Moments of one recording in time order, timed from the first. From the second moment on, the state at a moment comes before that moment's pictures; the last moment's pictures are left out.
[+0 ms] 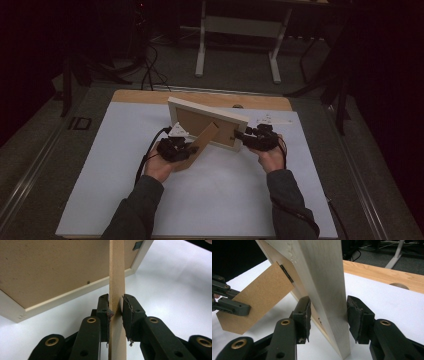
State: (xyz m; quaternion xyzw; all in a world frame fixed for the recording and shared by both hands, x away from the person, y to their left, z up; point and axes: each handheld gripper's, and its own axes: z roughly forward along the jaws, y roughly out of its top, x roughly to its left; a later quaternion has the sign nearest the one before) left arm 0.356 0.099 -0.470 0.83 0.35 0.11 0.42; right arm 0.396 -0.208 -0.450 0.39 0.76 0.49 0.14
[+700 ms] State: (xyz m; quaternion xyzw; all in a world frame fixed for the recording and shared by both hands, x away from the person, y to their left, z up) left arm 0.337 0.096 -0.482 0.82 0.35 0.10 0.43; right arm 0.384 -0.208 -0.456 0.38 0.76 0.51 0.13
